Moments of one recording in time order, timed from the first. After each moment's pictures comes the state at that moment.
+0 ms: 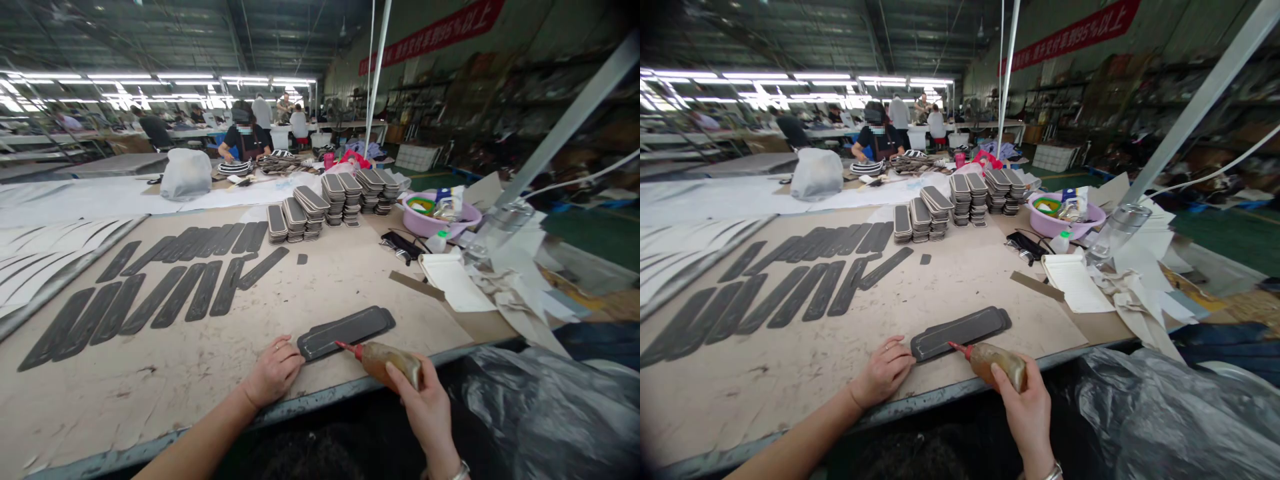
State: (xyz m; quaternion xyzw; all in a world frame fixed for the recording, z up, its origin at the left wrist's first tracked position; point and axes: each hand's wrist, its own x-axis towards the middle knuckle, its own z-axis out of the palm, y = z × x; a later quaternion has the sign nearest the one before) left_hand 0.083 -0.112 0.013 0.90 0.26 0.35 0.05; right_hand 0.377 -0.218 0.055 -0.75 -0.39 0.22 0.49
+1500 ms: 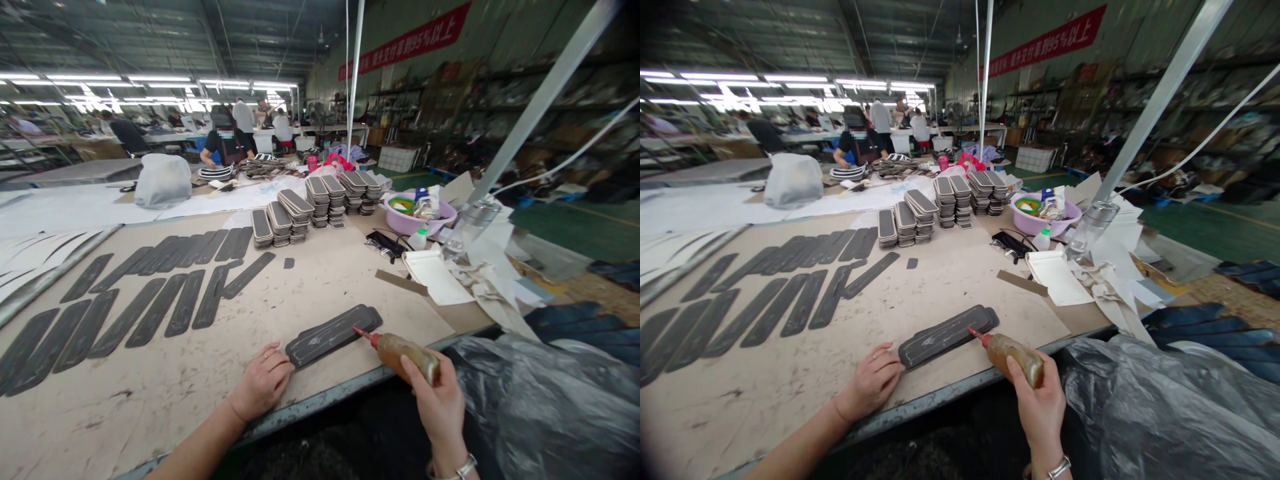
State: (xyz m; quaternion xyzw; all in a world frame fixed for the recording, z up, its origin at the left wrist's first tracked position) left_hand 0.084 -0.111 0.014 0.90 0.25 0.35 0.05; right_hand 0.405 -0.223 0.062 -0.77 -0.33 0.10 0.53
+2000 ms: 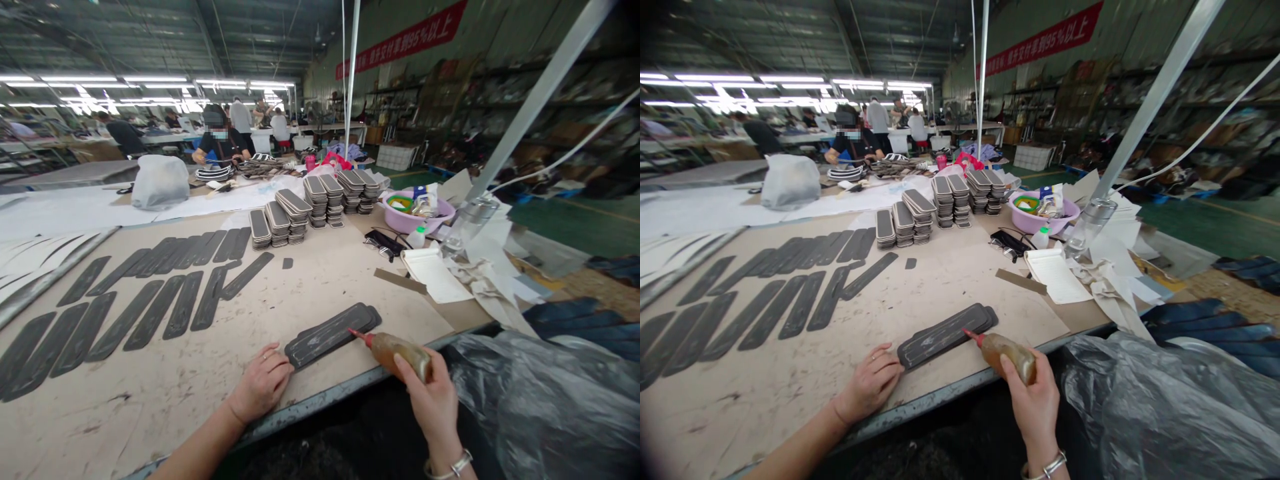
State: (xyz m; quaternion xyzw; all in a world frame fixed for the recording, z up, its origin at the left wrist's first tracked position) left_hand 0.083 -0.111 0.013 0.91 0.25 0.34 0.06; right_hand 0.399 -0.219 0.059 -0.77 -0.37 0.09 0.51
